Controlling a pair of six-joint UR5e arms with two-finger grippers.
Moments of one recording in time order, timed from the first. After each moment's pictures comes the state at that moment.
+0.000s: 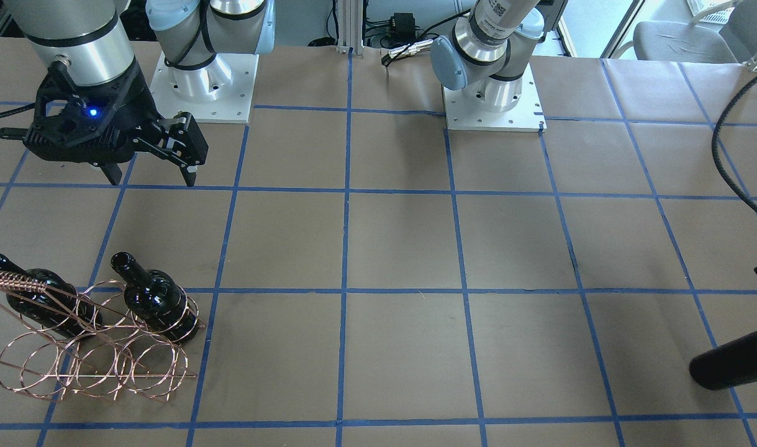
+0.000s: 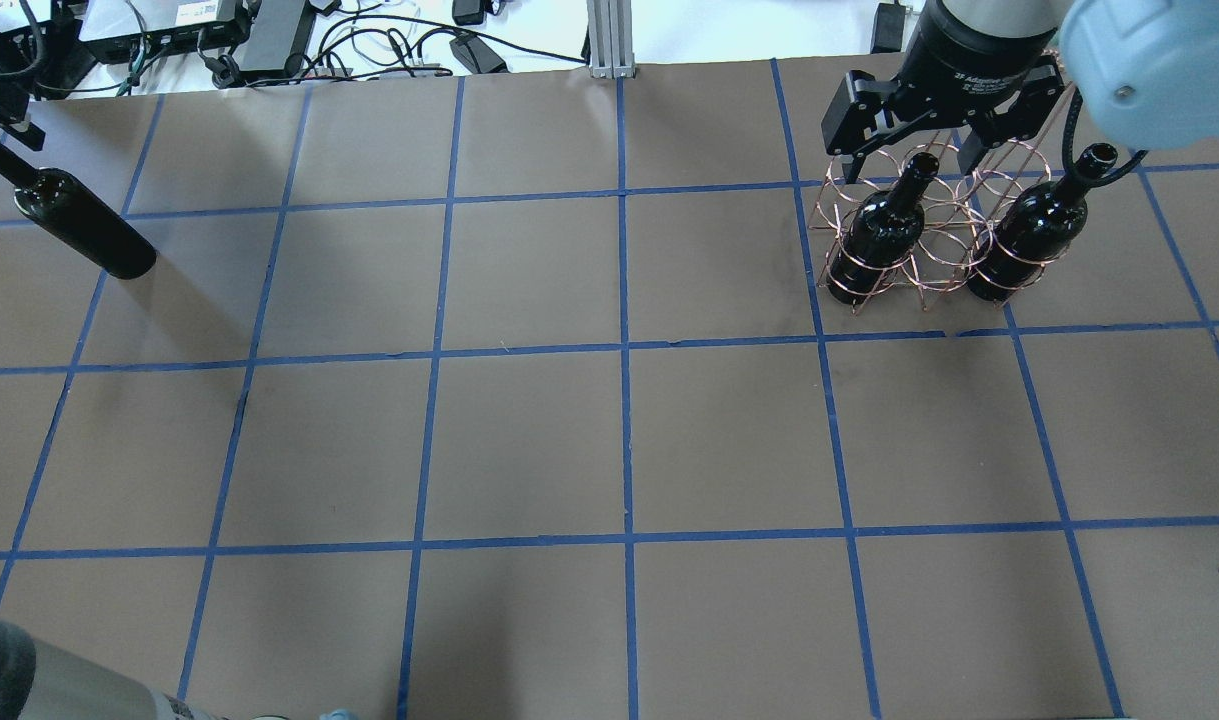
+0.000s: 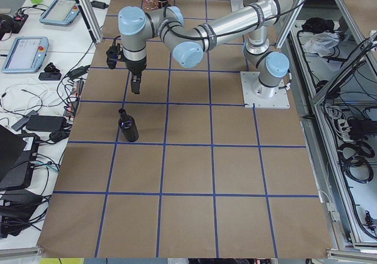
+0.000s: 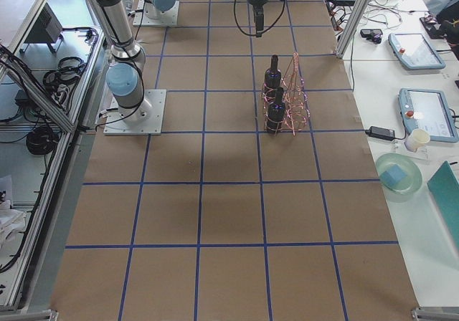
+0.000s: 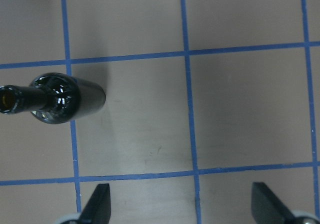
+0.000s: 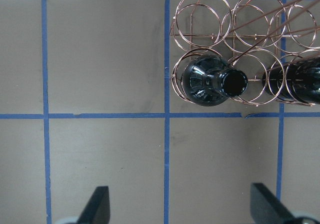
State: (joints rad) left arm -1.00 -1.95 -1.21 -1.45 1.50 0.52; right arm 1.58 -1.52 1.51 -1.66 -1.59 0.00
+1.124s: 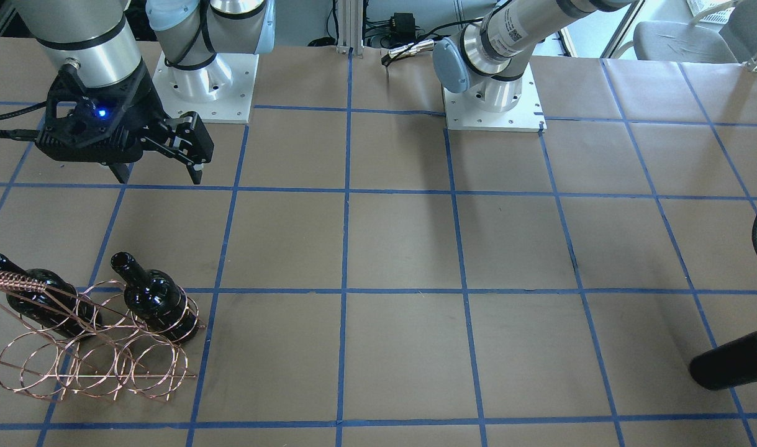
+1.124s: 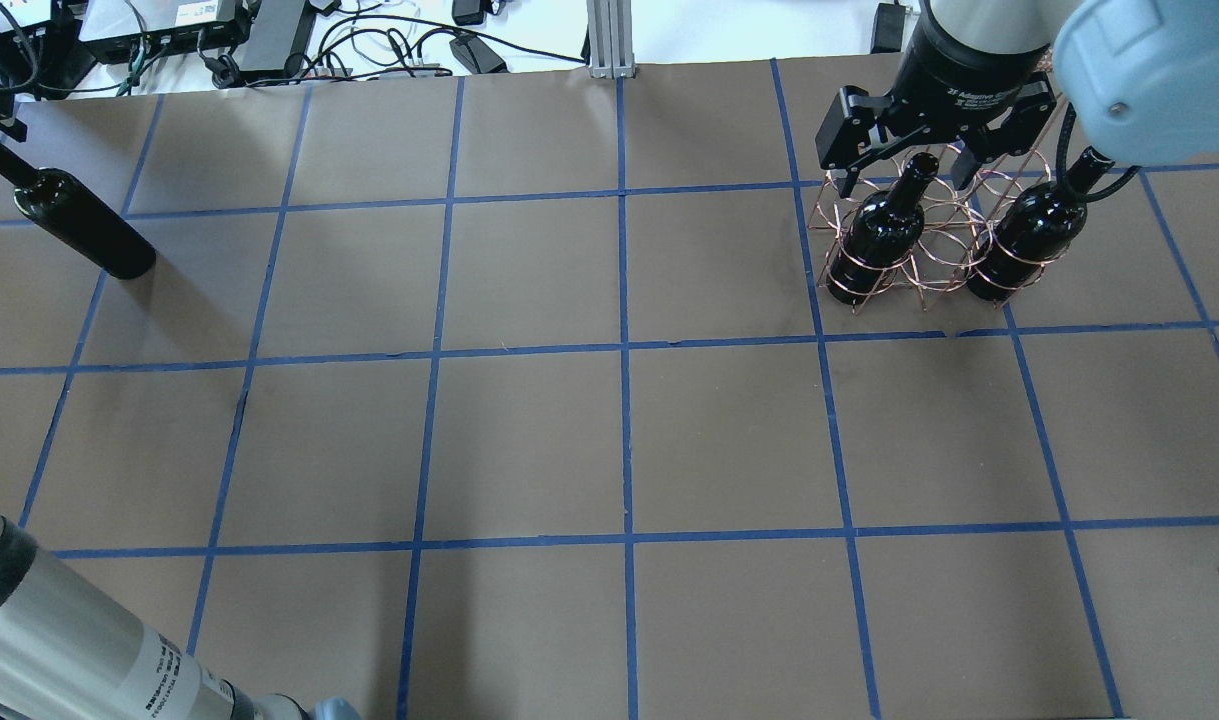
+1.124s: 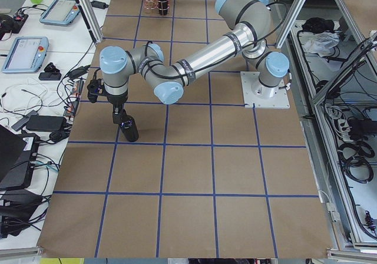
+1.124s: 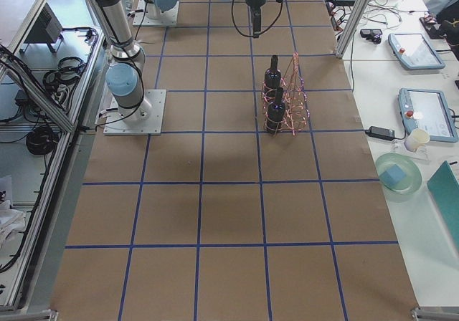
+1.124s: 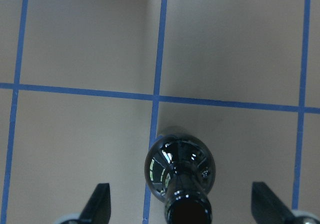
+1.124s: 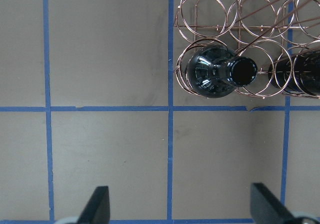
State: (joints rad) left arm -0.96 -2.16 -1.08 -1.28 1.49 0.51; right arm 1.59 -1.53 1.53 -1.65 -1.59 0.01
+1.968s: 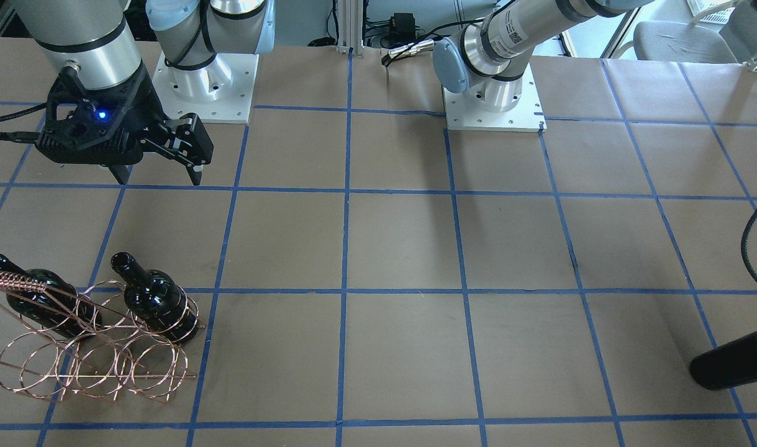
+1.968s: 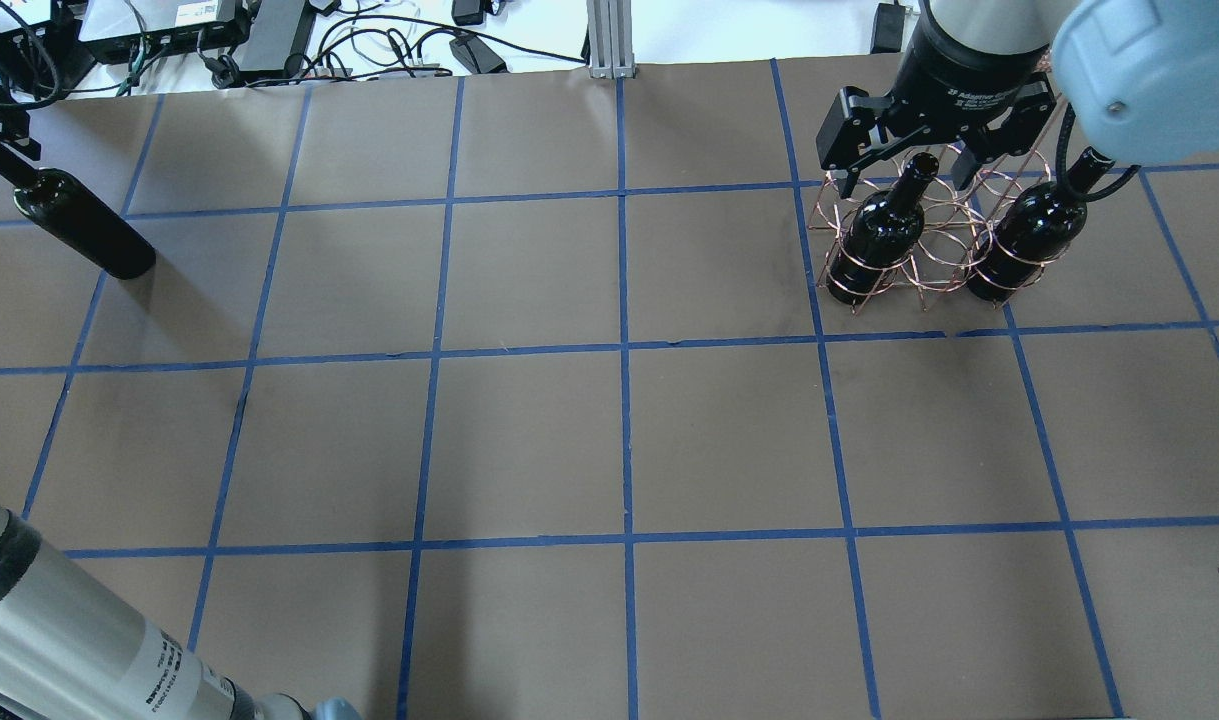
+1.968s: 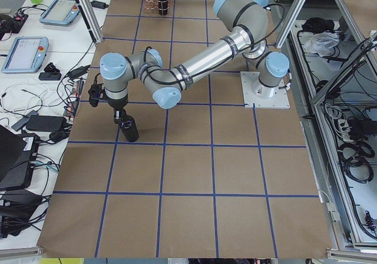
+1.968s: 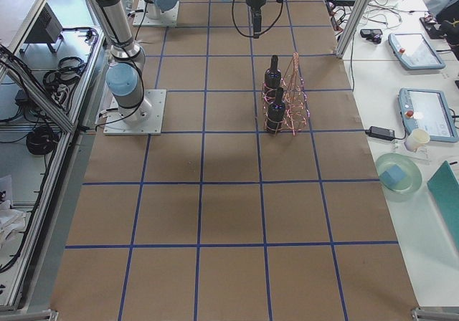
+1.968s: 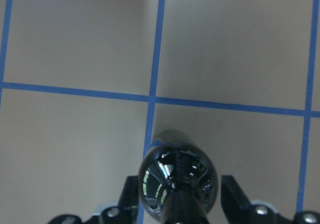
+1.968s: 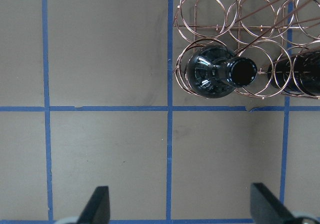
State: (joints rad) left arm -0.97 -2.18 -1.10 -1.27 1.49 0.49; right arm 1.59 -1.53 1.53 -1.65 -1.59 0.00
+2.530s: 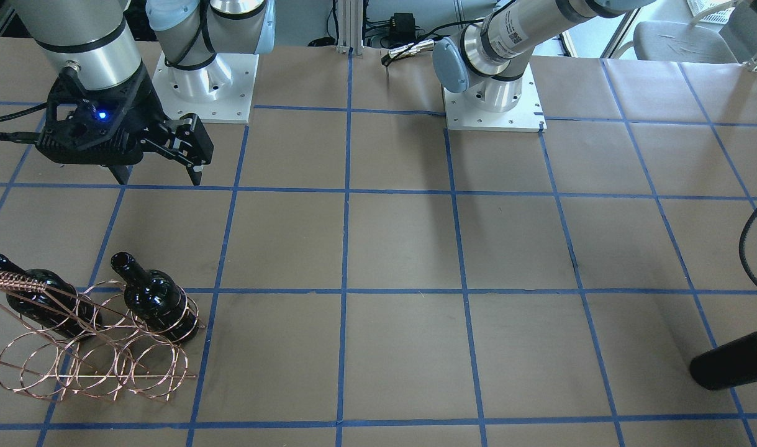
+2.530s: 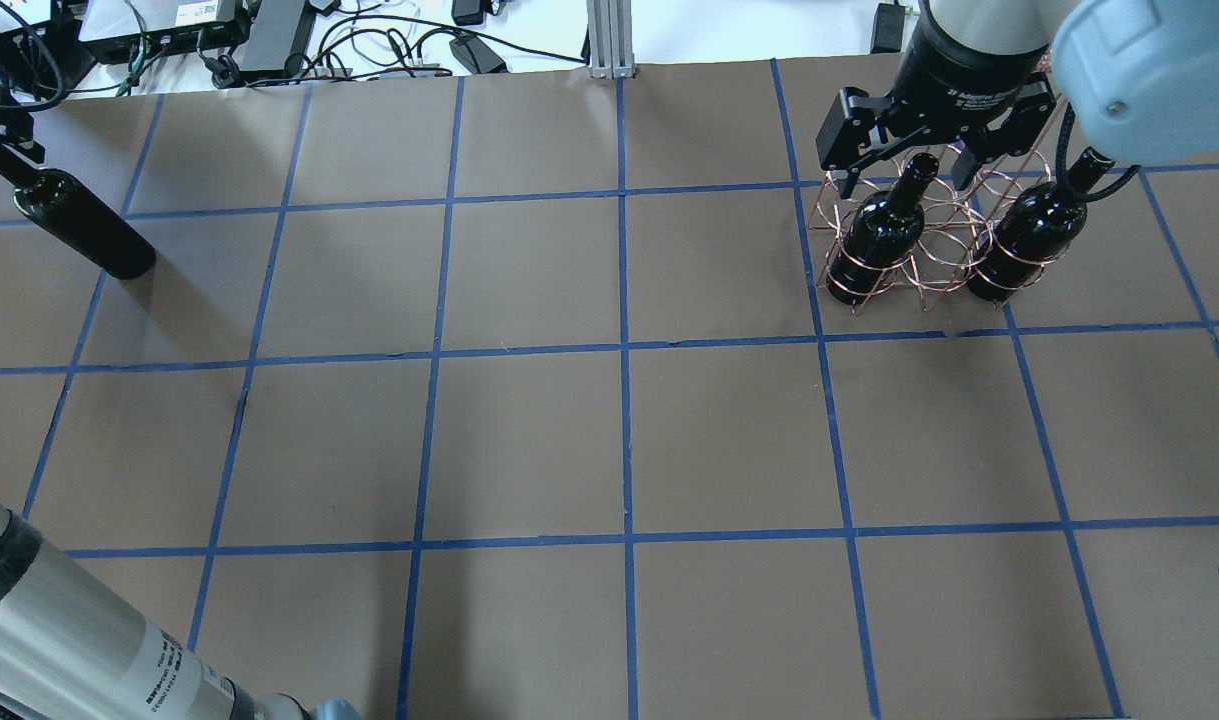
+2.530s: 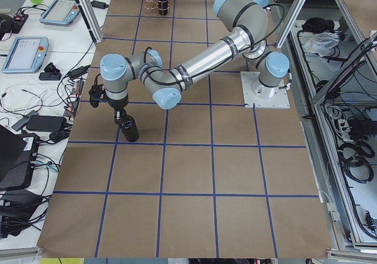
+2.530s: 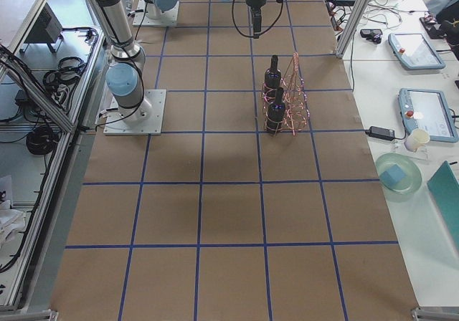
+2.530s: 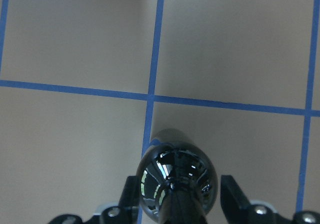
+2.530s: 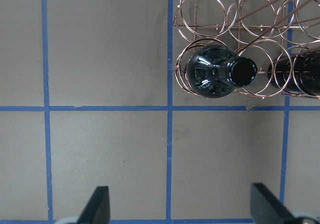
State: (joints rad) left arm -0.97 -2.18 -1.10 -1.27 1.49 0.49; right arm 1.59 -1.53 1.53 -1.65 -1.59 0.00
